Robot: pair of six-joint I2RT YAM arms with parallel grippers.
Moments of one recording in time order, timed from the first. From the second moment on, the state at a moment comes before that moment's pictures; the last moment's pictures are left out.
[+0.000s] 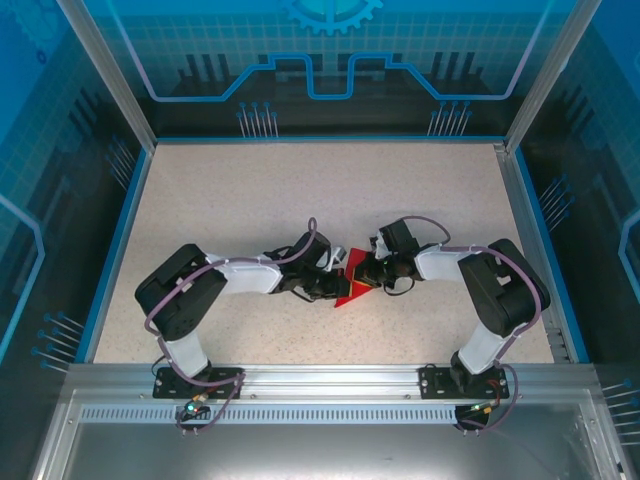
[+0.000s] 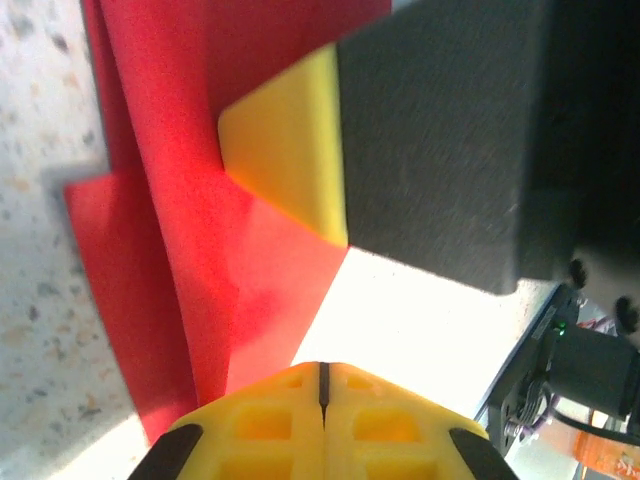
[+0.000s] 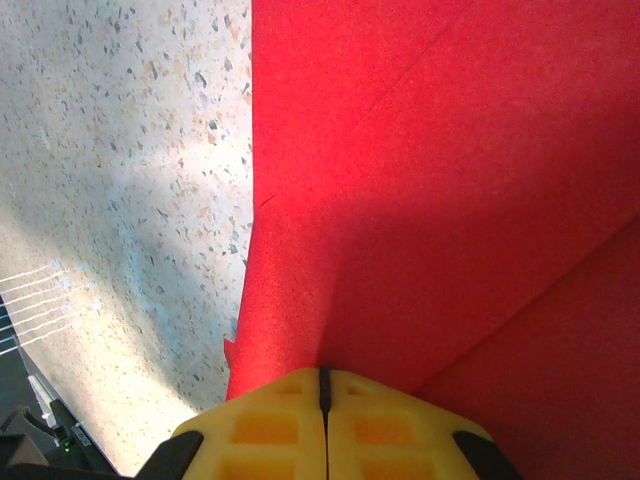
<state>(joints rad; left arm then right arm) -0.75 1.76 0.85 -0.01 0.53 -0.79 0.45 1.70 0.72 -0.09 -0.52 0.77</state>
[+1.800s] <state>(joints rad) -0.74 1.60 0.76 -0.11 0.46 -0.80 0.45 1.72 0.73 -0.09 -0.54 0.76</state>
